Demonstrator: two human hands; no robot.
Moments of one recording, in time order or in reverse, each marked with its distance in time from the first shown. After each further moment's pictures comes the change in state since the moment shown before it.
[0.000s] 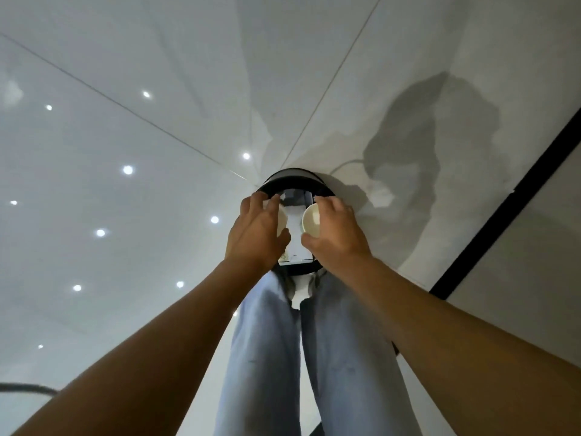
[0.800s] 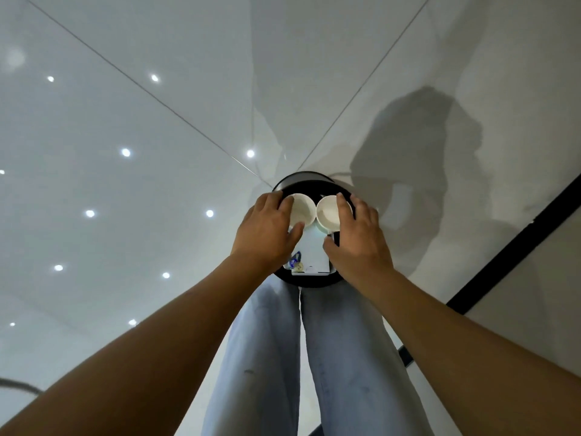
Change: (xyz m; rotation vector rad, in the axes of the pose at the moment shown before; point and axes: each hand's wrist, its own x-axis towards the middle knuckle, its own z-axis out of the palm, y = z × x) left_hand 0.018 -0.034 0.009 -0.050 0.049 0.065; right_hand 0.021 0.001 0.021 -0.173 0.071 -0.075
